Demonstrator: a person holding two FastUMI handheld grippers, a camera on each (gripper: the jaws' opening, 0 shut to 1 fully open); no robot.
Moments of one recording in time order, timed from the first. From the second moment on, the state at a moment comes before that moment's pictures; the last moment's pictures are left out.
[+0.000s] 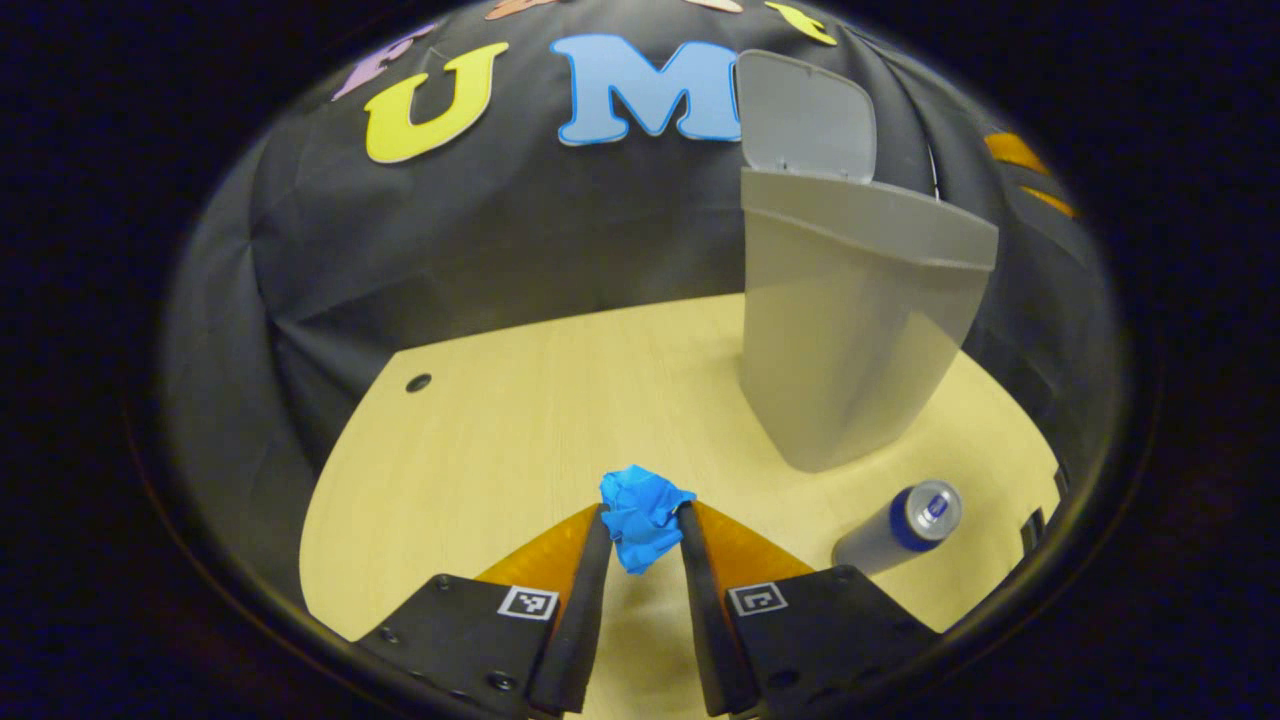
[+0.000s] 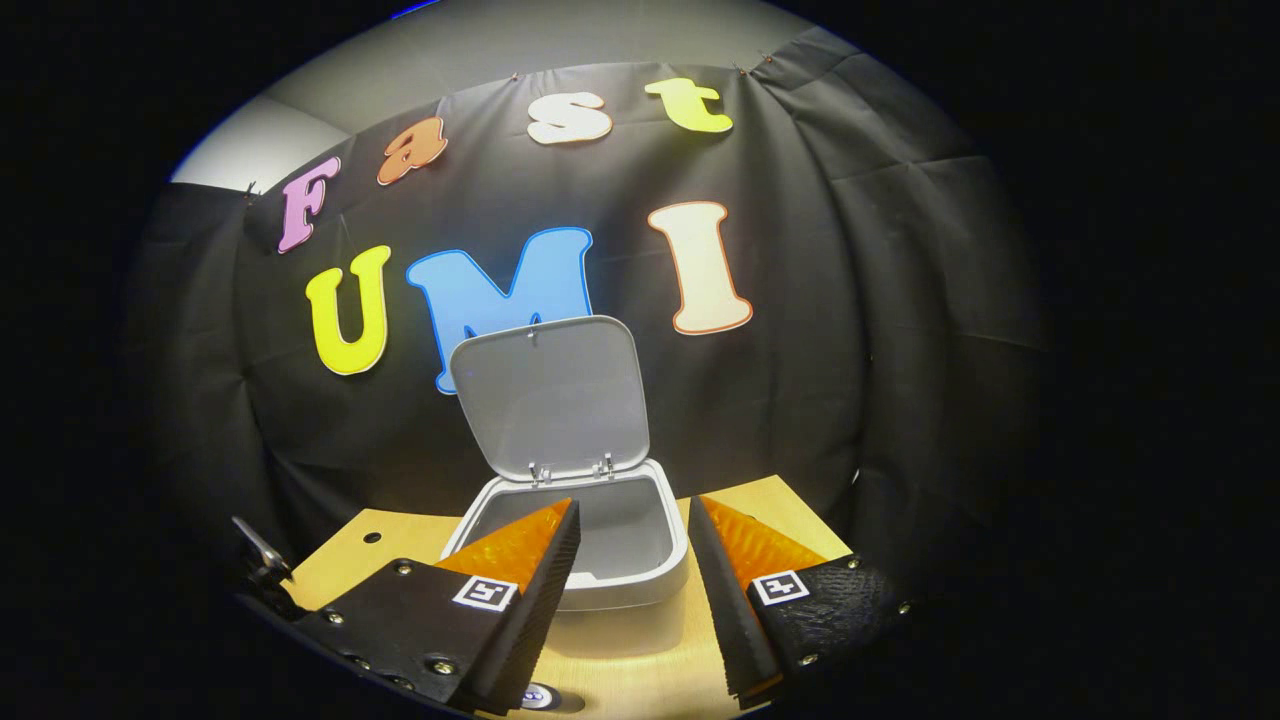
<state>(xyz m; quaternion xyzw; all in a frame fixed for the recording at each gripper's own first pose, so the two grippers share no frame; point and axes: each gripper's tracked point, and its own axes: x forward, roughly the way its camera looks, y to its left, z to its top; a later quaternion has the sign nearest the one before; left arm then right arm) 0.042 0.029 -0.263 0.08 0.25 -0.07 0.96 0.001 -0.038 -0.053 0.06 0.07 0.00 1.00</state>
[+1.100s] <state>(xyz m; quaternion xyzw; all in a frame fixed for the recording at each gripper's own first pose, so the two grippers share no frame) 0.125 -0.186 -0.060 0.15 0.06 -0.24 0.96 -0.059 -0.107 -0.075 0.11 0.08 -0.08 0.99</state>
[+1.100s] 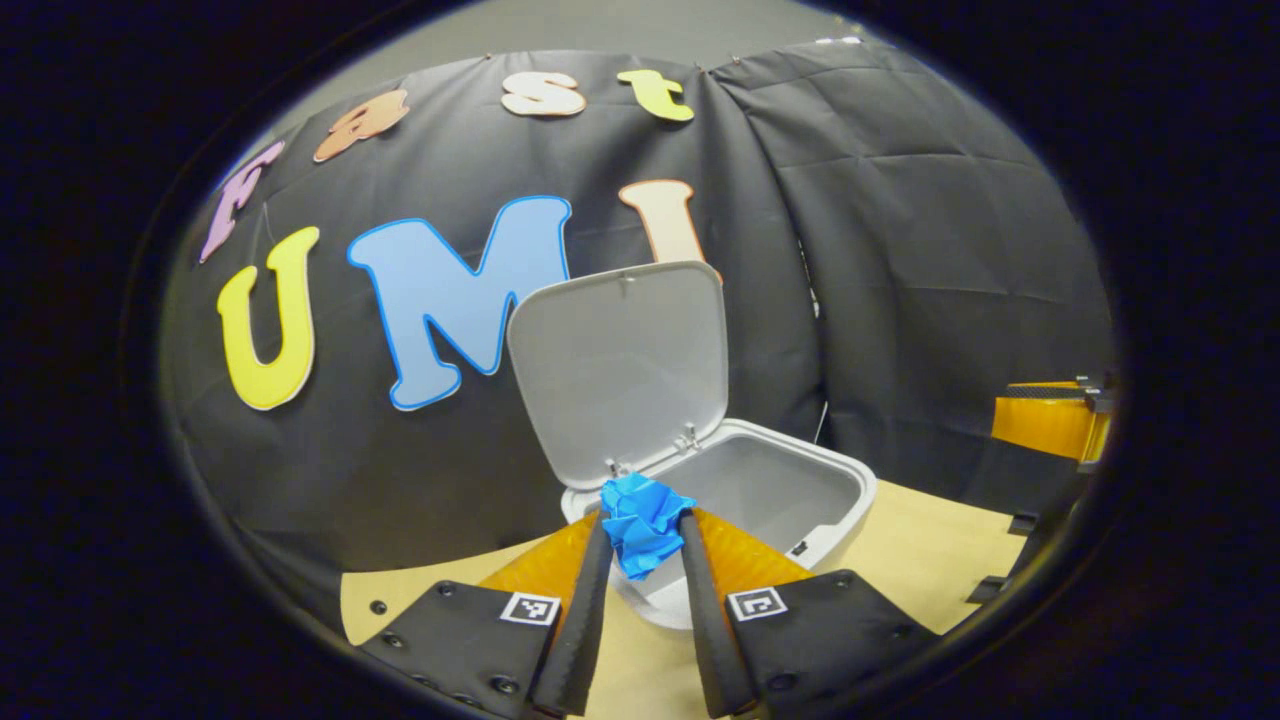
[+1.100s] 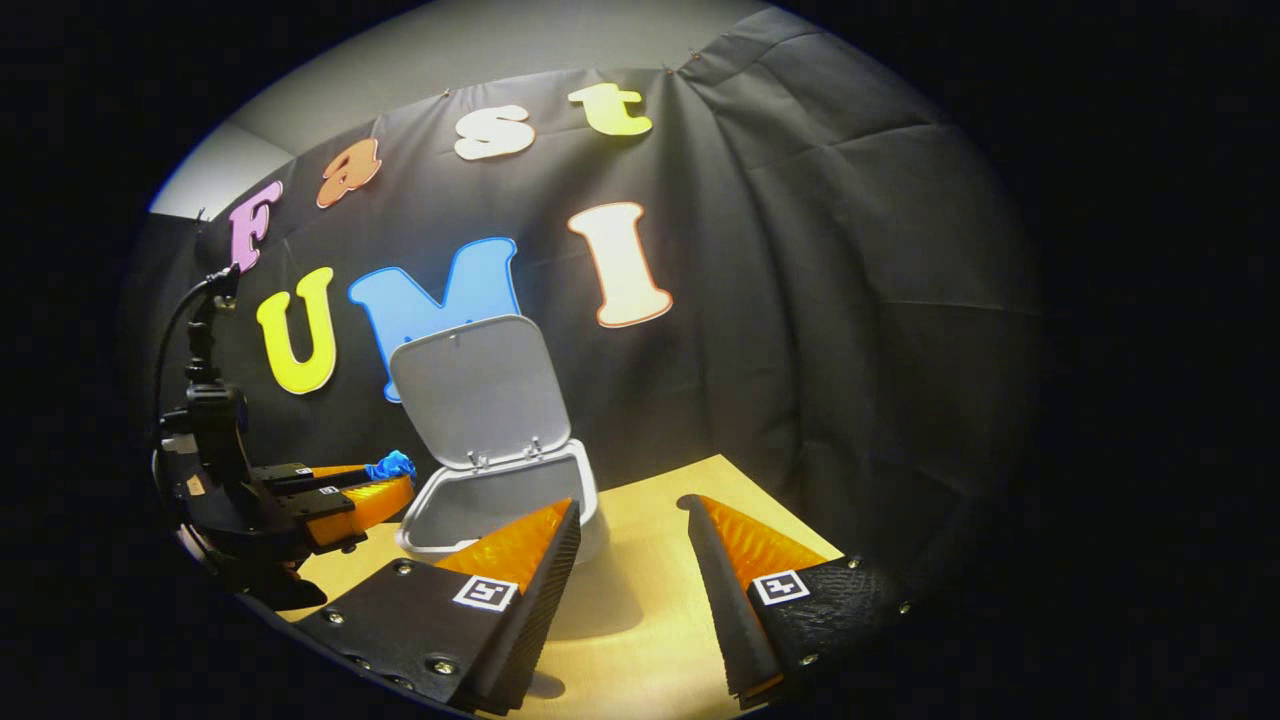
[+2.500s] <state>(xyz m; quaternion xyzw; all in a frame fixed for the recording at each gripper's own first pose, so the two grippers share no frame) 0.089 -0.017 -0.056 0.06 0.08 -0.08 0.99 -0.054 0.029 -0.167 0.04 0.20 0.10 0.97</state>
